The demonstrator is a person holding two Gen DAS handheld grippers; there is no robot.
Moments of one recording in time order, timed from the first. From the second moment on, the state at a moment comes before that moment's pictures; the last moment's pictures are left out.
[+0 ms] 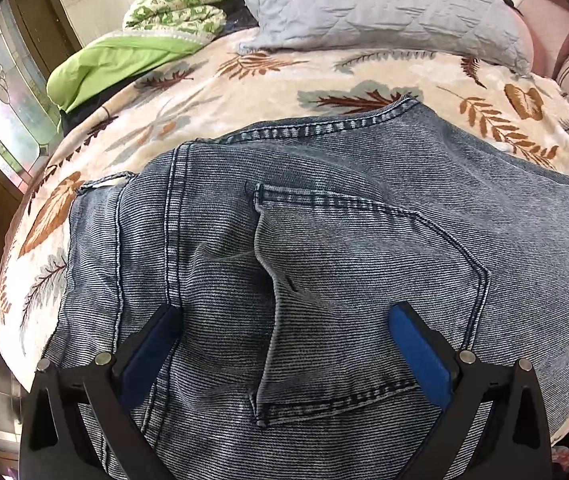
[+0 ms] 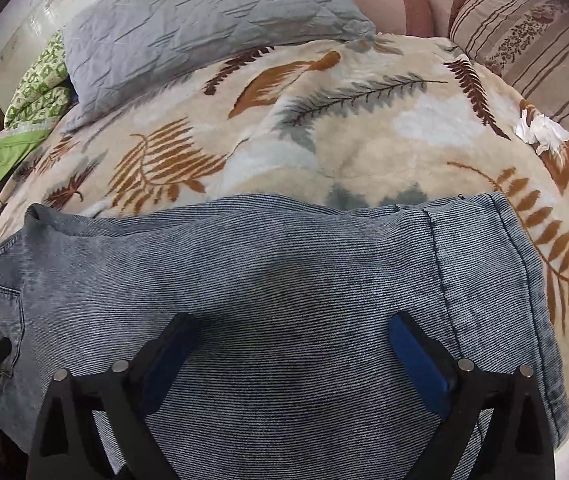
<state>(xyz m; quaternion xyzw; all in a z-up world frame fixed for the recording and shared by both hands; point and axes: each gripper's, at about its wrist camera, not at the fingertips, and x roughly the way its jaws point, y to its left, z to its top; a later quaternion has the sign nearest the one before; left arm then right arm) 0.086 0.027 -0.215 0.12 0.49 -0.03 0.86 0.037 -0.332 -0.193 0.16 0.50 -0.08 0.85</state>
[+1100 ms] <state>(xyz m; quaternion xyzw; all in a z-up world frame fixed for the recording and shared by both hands) 0.082 0.070 -0.202 0.15 0.50 0.08 0.85 0.020 -0.266 -0.180 0.07 0.47 0.01 0.88</state>
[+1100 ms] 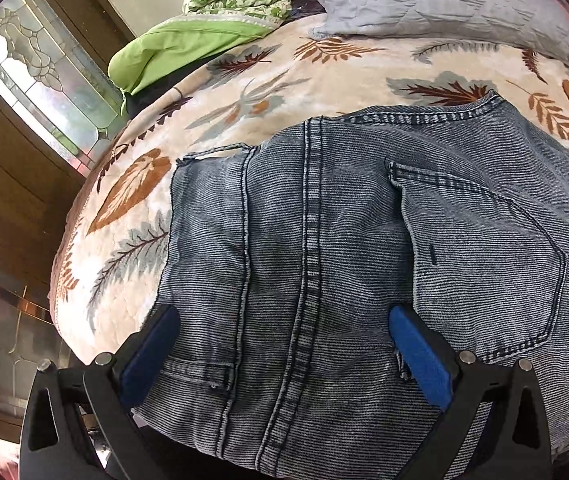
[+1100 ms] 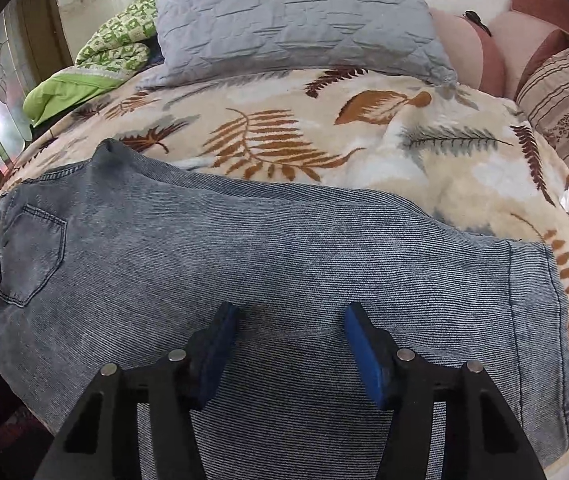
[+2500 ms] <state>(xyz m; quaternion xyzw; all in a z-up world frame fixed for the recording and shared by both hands) 0.062 -0.045 -0.215 0.21 0.53 -0.03 0.82 0.030 -0.285 -0.181 0.12 0.48 0.02 0.87</state>
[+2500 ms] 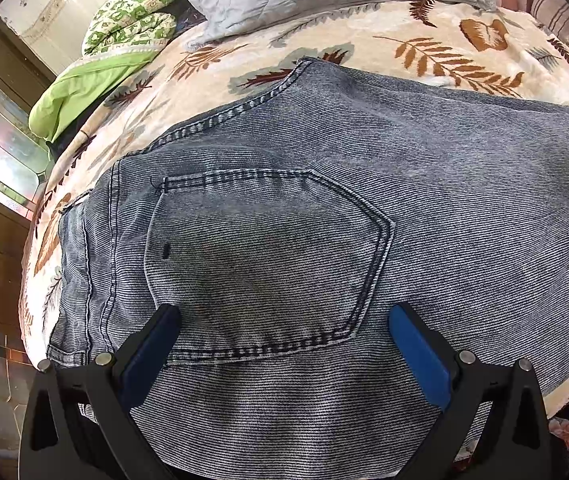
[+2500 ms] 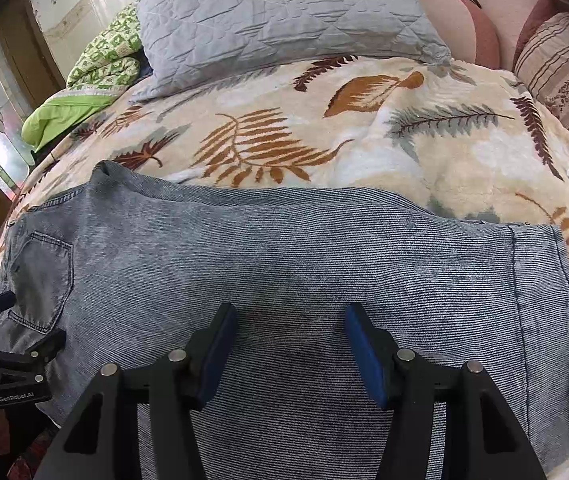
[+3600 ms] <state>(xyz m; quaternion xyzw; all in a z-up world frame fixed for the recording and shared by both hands) 0.064 -0.045 -0.211 0.21 0.54 -0.03 0.81 0.024 -0.319 -0.182 0.14 0.49 -0.05 0.86</state>
